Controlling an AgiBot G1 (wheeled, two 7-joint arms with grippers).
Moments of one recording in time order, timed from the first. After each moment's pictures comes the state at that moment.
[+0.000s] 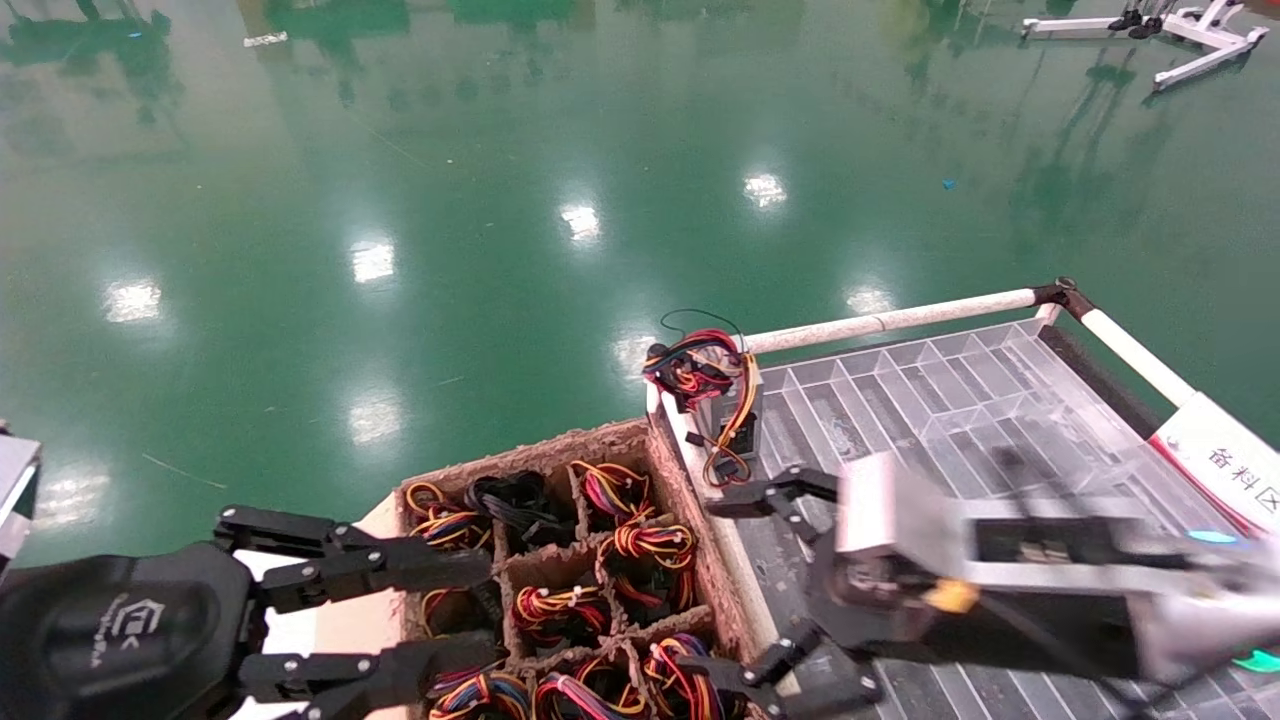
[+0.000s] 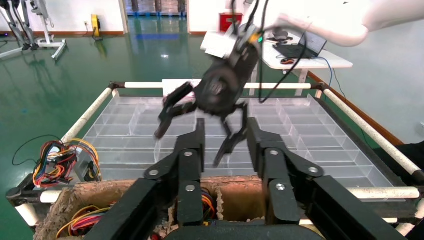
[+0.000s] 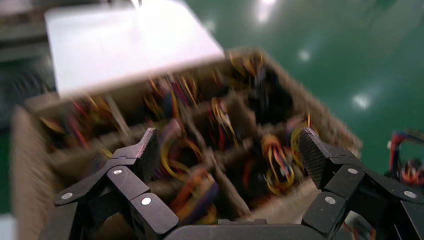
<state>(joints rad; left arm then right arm) -1.10 0.58 0.37 -1.26 0.67 1.46 -0.14 1.29 -0.77 -0.47 1.22 -1.20 -1.35 0.19</state>
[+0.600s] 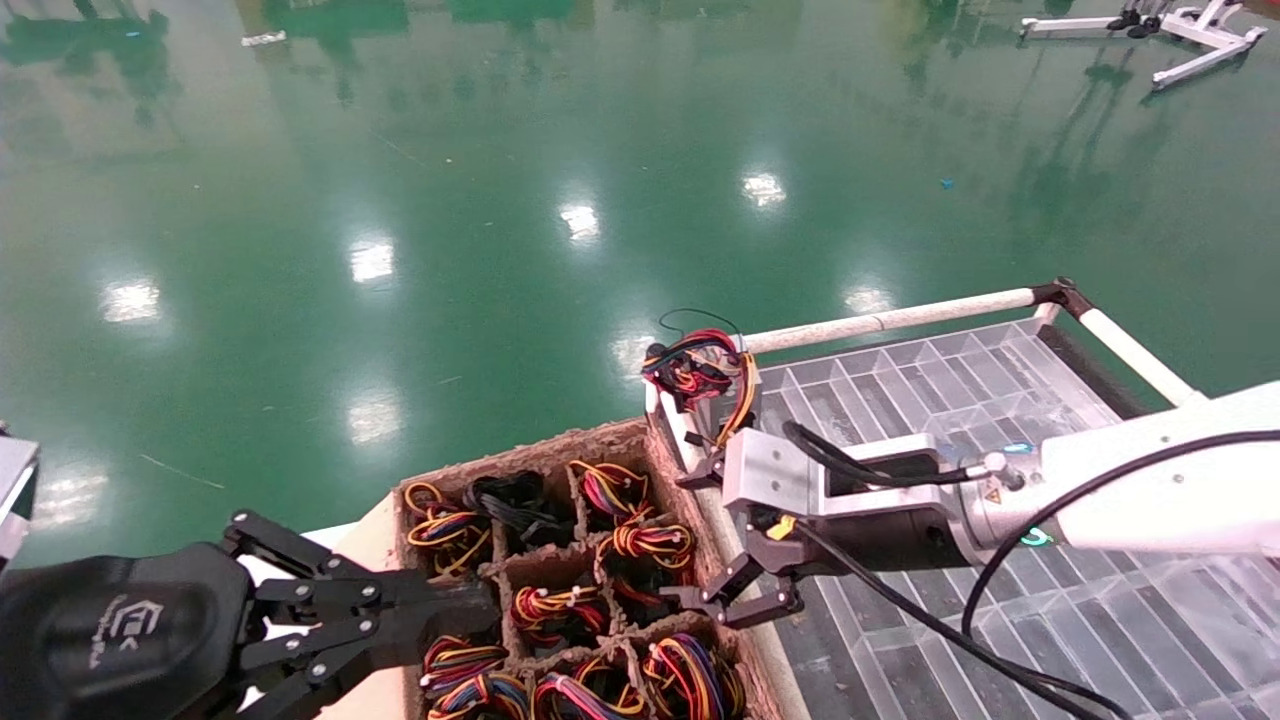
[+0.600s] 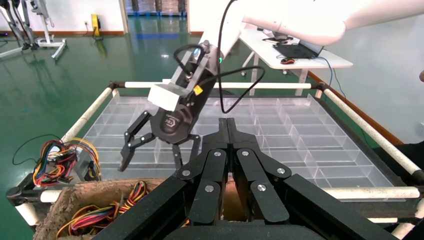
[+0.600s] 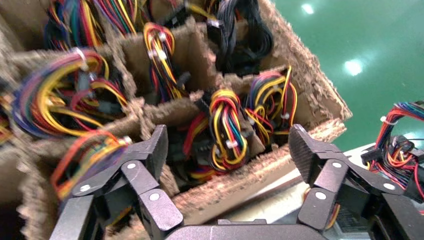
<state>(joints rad) -1.10 0.58 0.37 -1.26 0.67 1.46 -0.14 1.51 -1.00 -0.62 0.91 -1.50 -1.32 0.05</state>
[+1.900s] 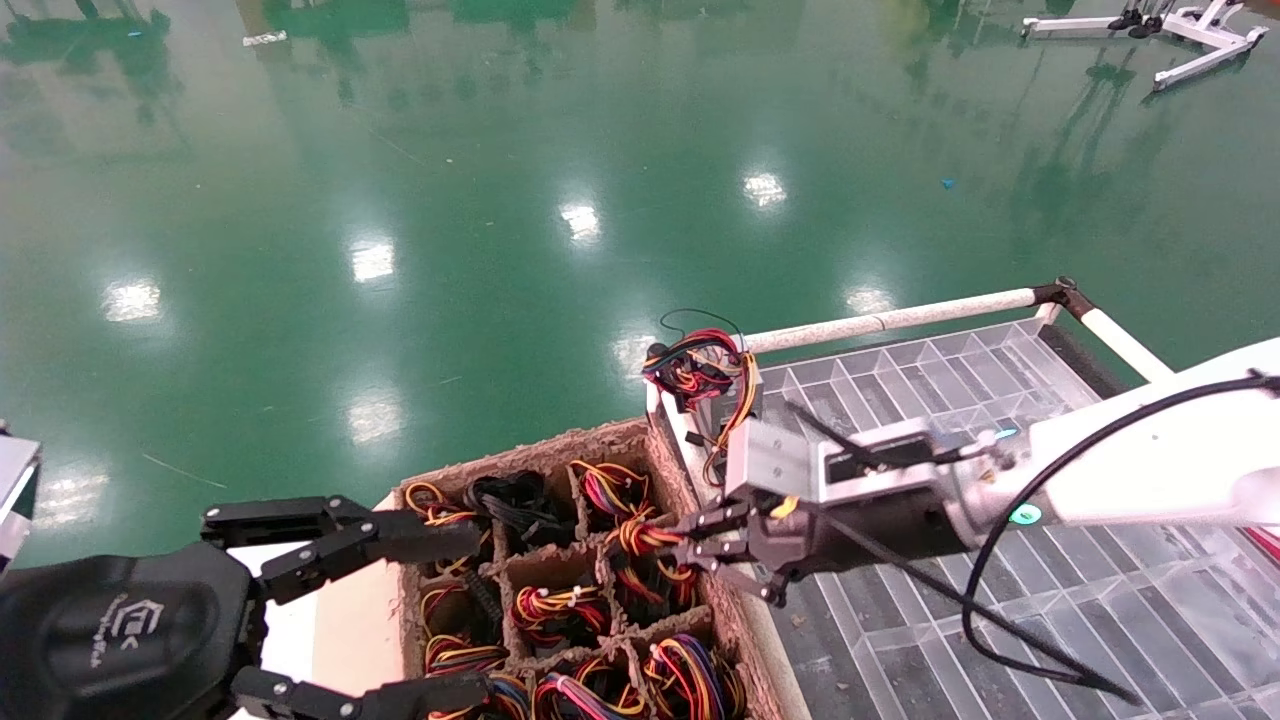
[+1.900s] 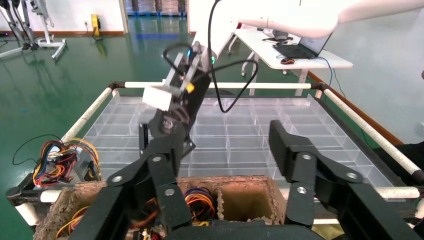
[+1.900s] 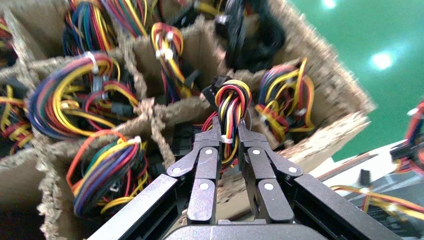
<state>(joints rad) -1.10 0.58 0.37 -1.26 0.67 1.46 -0.14 1.63 -1.06 -0.62 0.65 -1.47 -1.42 -0.06</state>
